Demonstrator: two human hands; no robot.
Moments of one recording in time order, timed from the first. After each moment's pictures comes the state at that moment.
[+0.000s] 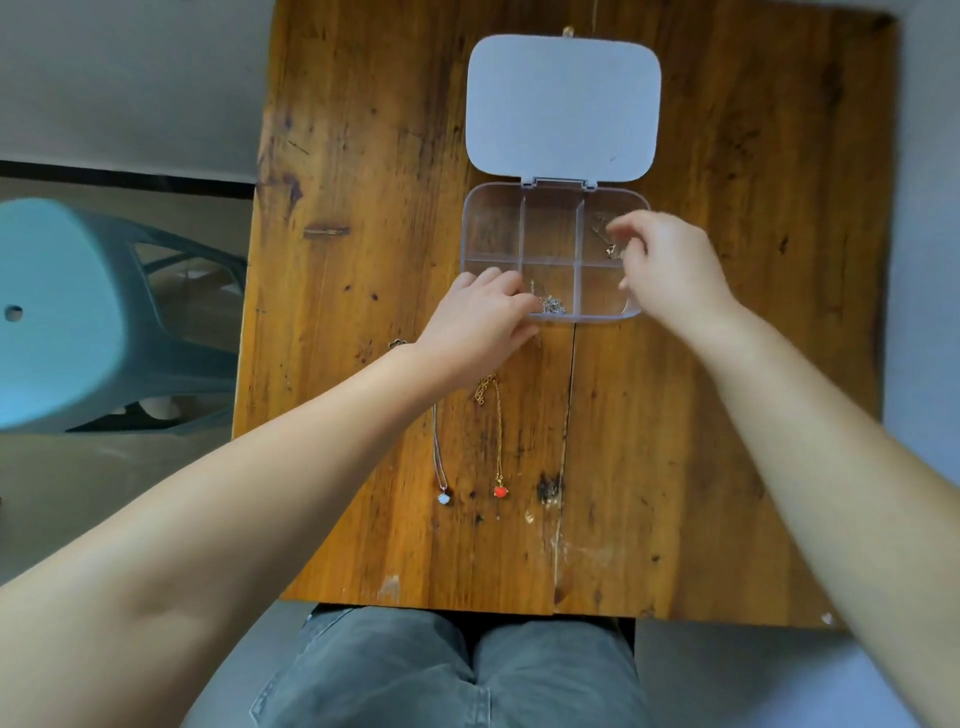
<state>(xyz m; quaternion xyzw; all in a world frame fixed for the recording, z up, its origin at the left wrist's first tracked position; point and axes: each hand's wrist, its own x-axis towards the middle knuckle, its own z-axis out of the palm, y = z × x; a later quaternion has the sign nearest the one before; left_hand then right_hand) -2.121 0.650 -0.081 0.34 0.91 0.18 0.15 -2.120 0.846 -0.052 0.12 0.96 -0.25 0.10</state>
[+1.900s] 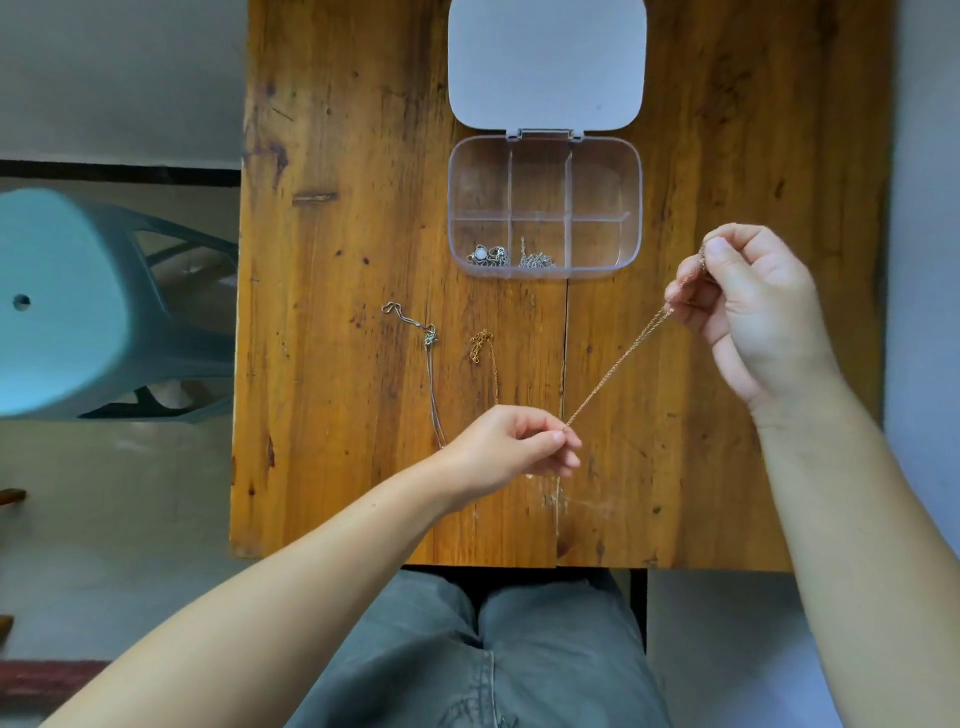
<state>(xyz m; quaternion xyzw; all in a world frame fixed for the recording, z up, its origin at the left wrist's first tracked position) -1.989 0.645 -0.061 -0.02 0.60 0.58 0.55 -2.026 0.859 -0.009 0.28 0.67 -0.69 0.01</state>
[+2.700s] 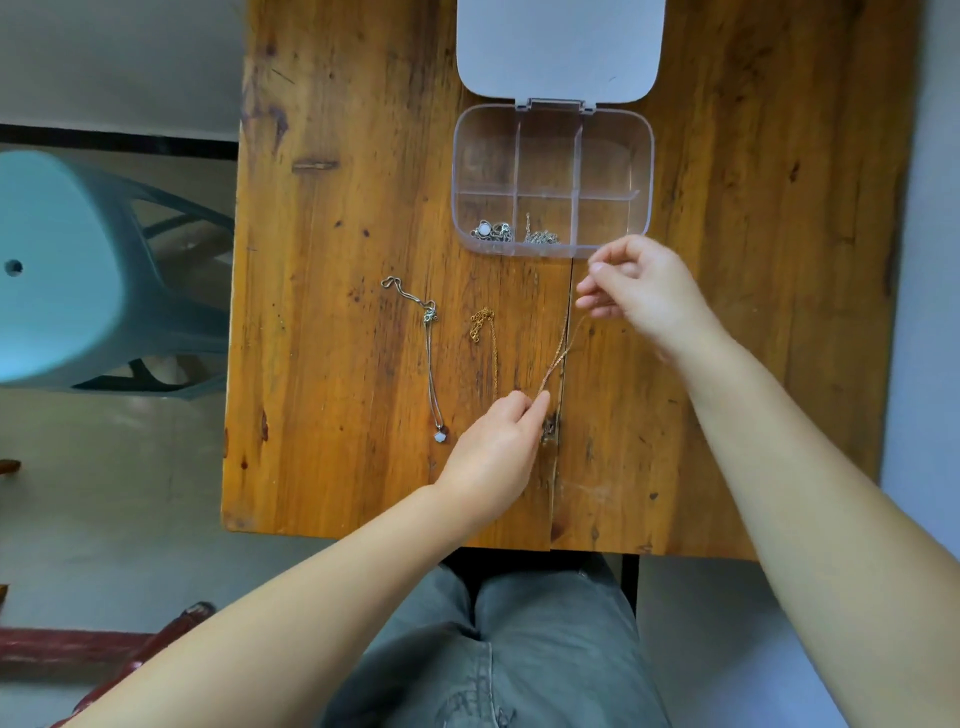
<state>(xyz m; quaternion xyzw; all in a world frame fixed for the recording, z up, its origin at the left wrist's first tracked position) -1.944 0.646 -0.103 0.26 0.90 0.25 0.25 -2.045 0.831 -0.065 0.23 0.80 -0.53 0.17</state>
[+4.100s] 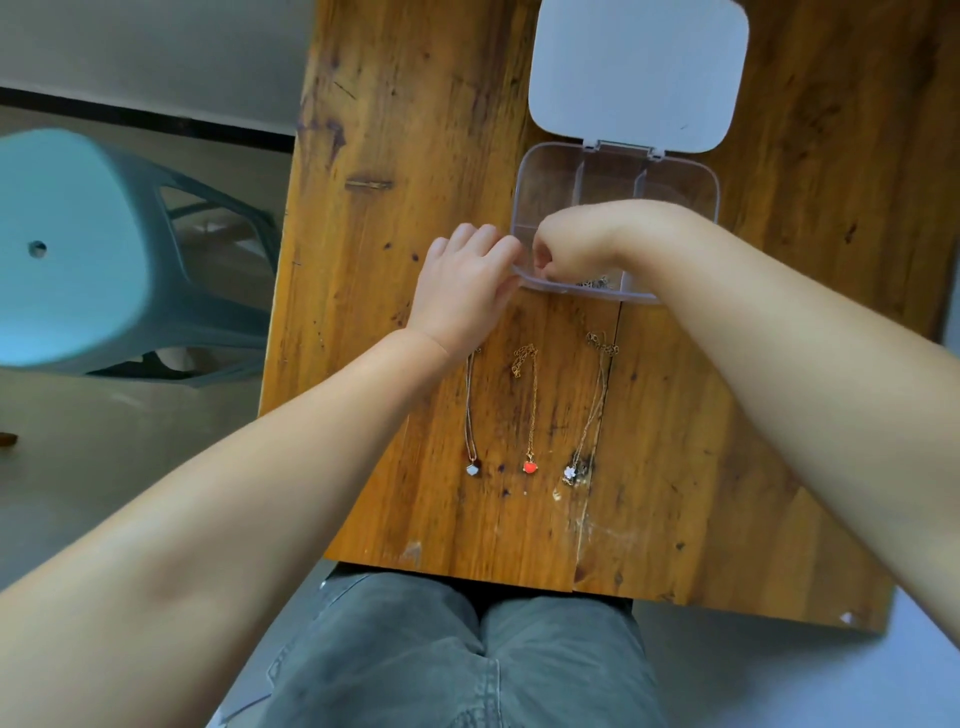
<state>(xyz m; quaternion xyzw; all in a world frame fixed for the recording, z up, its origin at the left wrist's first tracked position) -2.116 0.608 -0.096 0.22 0.95 0.20 0.04 -2.176 0.750 -0.055 -0.16 0.87 -0.02 0.47</state>
